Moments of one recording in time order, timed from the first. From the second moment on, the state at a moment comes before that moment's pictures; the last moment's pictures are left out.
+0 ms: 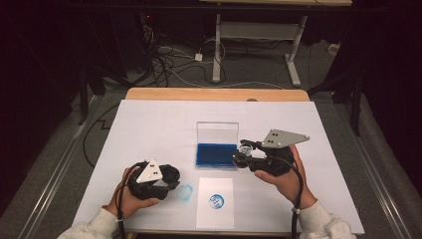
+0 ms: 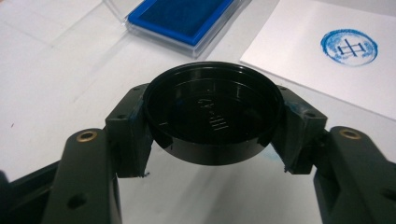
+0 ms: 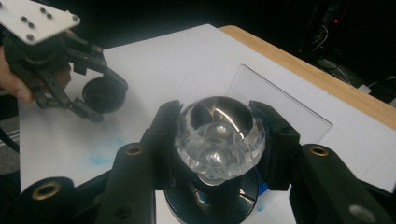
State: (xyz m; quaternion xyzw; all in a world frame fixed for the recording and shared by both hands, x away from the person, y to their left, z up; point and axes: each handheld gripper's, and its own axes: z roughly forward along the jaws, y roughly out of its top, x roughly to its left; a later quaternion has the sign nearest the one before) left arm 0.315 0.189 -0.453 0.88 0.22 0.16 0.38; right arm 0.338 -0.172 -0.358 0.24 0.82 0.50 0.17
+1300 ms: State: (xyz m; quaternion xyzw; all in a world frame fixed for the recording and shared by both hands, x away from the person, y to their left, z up) left arm 0.326 0.146 -0.446 0.88 0.19 0.16 0.41; right arm 0.337 -0.128 -0.354 0.20 0.82 0.52 0.16
